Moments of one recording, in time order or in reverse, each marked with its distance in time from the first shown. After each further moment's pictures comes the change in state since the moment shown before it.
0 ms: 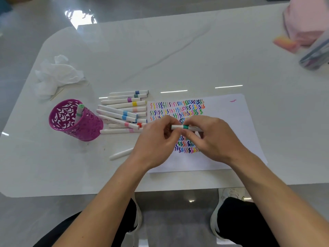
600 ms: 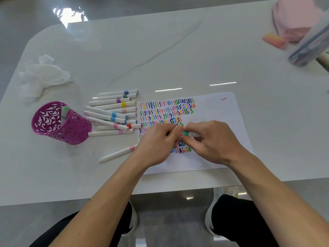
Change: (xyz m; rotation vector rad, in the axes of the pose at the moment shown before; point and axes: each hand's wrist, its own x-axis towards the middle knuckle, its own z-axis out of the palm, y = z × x) left_hand 0.014 0.011 0.018 -0.009 -0.225 -0.119; right_hand -0.013 0.015 -0.009 -0.084 -0.027 0.018
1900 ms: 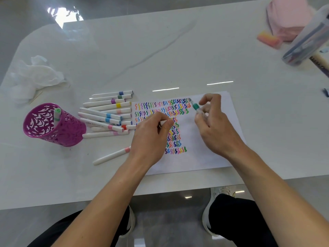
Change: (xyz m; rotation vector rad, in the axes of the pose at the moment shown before) left_hand 0.005 0.002 0.009 0.103 0.338 0.017; right_hand 0.006 0.012 -0.009 0.388 0.137 0.291
